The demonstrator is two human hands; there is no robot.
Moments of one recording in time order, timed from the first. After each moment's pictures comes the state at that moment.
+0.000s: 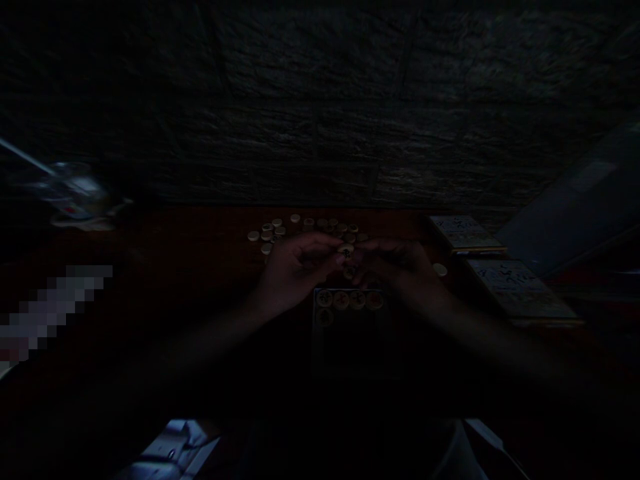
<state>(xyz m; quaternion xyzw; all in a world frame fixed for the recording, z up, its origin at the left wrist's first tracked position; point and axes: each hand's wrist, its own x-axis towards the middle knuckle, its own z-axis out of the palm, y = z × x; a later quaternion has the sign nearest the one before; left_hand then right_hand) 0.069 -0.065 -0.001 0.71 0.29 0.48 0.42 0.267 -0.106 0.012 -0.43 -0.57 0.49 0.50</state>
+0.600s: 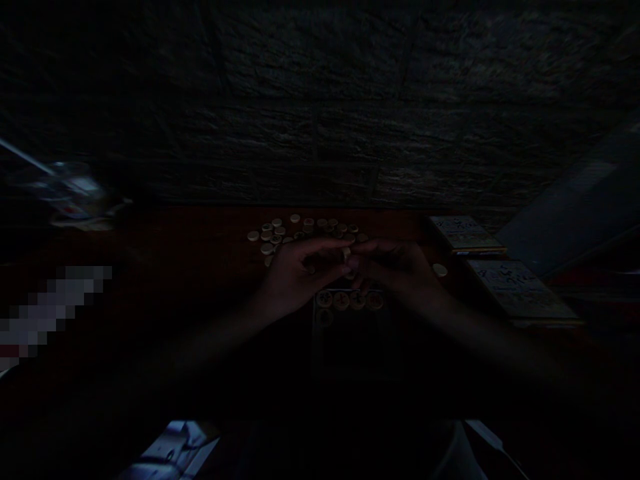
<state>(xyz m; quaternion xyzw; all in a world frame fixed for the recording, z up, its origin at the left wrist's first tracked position) 0.069 -0.066 -0.003 0.76 0.26 0.47 0.37 0.266 -0.105 0.012 -0.43 -0.56 0.51 0.49</state>
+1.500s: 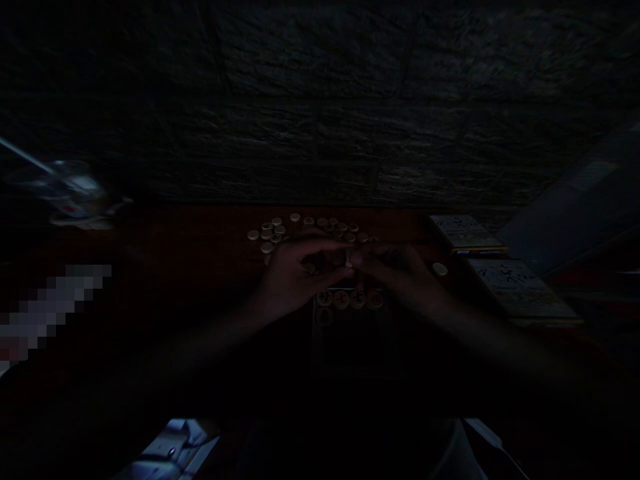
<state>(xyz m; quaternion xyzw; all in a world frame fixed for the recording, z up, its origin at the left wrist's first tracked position) 0.066 -0.067 0.003 0.79 0.24 0.49 0.29 0.267 -0.109 0.019 -0.46 -0.60 0.50 0.43</state>
